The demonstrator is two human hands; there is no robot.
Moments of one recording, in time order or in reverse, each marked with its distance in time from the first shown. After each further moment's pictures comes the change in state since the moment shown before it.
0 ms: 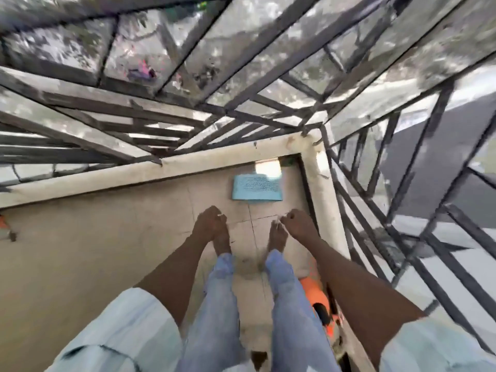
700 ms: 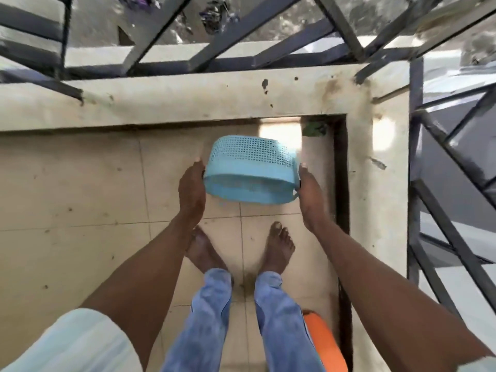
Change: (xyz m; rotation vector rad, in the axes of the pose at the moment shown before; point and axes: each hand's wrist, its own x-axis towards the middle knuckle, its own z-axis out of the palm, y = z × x) left_hand 0.315 -0.078 0.180 -0.899 0.351 -0.187; right_hand 0.311 0.089 0.139 0.686 0.050 0.100
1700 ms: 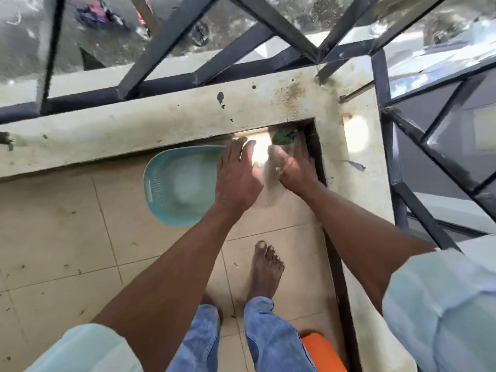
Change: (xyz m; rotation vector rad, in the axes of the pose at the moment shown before) left_hand -0.008 0.048 0.155 0.831 -0.181 0.962; right_hand 0.143 -0.008 -0.043 -1.095 0.102 -0.397
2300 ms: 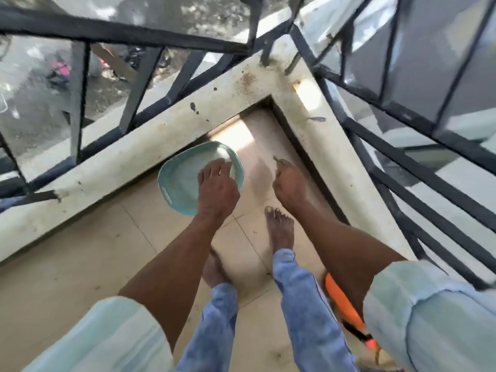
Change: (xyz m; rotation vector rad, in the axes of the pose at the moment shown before) left_hand -0.077 0.012 -0.082 0.286 -0.301 0.149; right_hand -0.170 -0.035 -0.009 0.370 0.326 0.250
